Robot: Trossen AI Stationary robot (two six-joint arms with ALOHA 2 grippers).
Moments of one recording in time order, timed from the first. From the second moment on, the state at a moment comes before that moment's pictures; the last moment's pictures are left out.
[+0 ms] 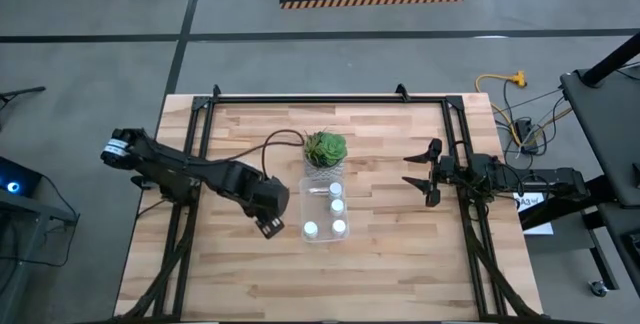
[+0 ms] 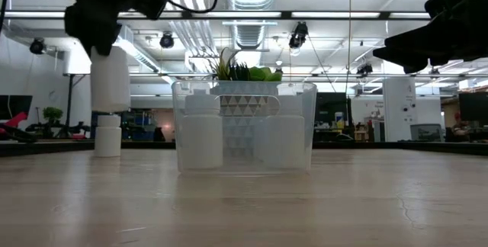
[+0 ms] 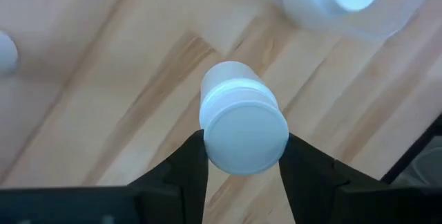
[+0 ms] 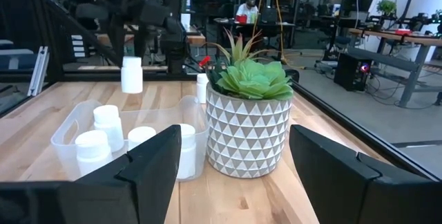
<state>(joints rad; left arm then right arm) -0.25 1.45 1.19 -1.04 0.08 -0.94 -0.02 0.06 0.01 0.03 0.13 0.00</state>
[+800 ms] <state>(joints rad) -0.13 1.78 1.70 -1.25 0.02 -0.58 -0.02 0.06 0.01 0.03 0.13 0.00</state>
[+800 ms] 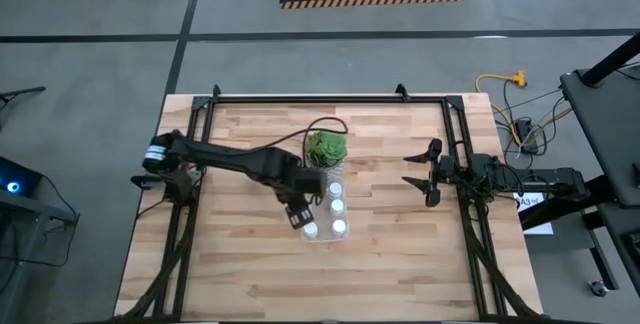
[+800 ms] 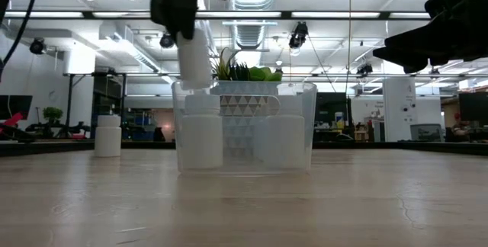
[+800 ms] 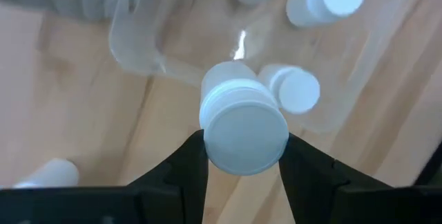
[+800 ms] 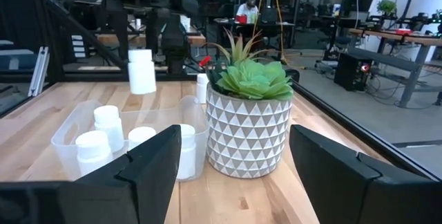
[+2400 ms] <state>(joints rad) -0.11 1.96 1.64 -1.12 0.02 -0.39 -0.02 0.06 0.01 0.03 0.13 0.00</state>
